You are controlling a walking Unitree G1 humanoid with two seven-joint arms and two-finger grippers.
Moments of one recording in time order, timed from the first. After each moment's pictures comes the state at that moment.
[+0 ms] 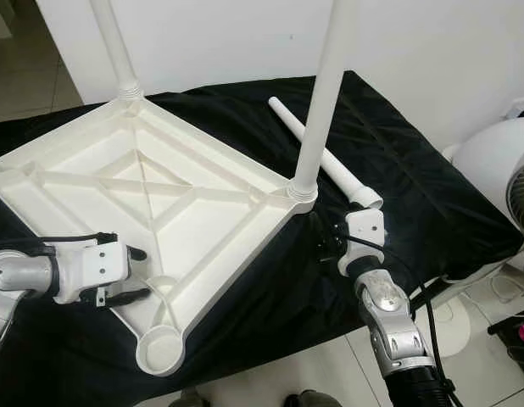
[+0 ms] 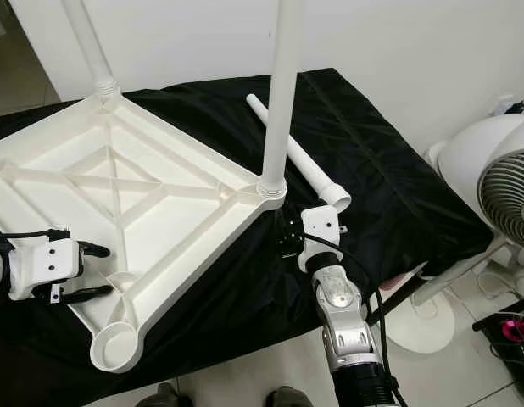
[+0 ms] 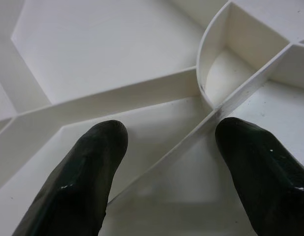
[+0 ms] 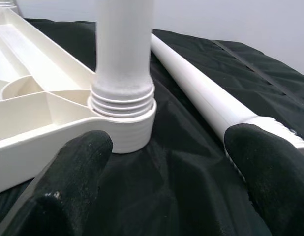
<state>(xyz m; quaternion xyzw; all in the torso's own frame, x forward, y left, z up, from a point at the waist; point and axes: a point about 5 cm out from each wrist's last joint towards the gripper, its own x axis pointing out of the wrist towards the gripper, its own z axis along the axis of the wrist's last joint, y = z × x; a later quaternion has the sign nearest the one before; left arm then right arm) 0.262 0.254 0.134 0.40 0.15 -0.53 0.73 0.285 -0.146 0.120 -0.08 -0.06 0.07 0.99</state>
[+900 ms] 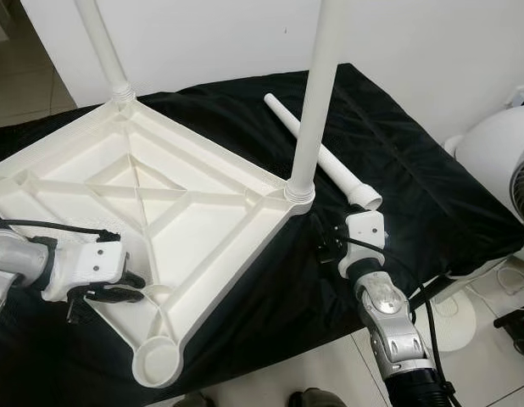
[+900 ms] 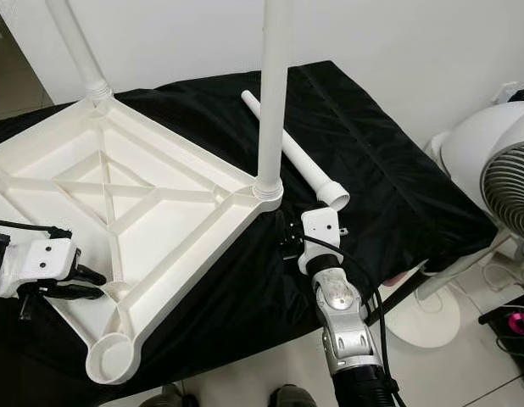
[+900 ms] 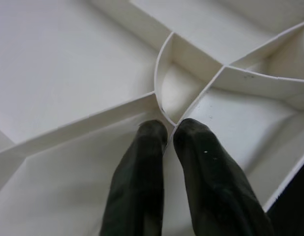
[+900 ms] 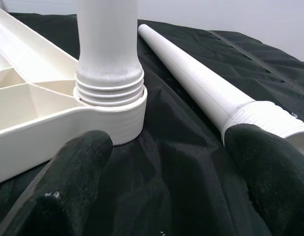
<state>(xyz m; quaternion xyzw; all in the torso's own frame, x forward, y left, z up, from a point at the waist) 0.257 0.247 0.149 0.38 0.20 -0.62 0.65 0.283 -0.145 0.117 -0.08 -0.06 0.06 0.99</state>
